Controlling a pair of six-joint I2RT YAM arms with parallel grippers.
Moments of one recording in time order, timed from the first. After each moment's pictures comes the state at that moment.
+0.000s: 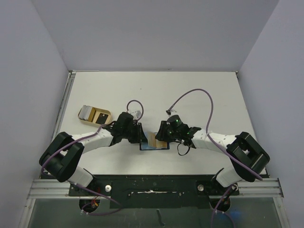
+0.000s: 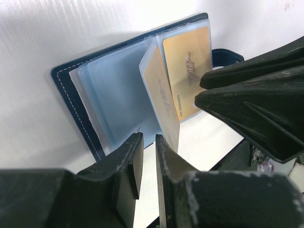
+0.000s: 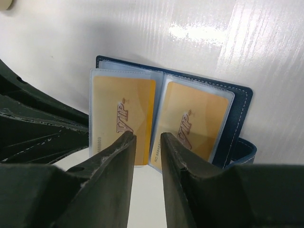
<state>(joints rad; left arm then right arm) -0.63 1.50 0.67 0.00 0.33 -0.71 0.75 1.48 0.70 0.01 -0.05 0.73</state>
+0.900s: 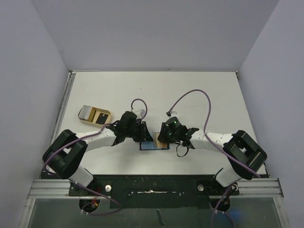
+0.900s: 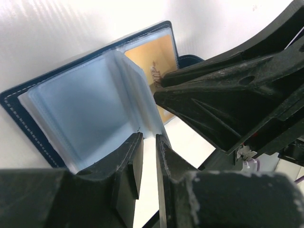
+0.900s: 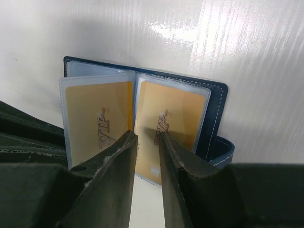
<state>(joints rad) -0.67 1.54 0.70 0.08 0.37 -0.75 0.77 1.52 0.70 0.00 0.04 0.72</state>
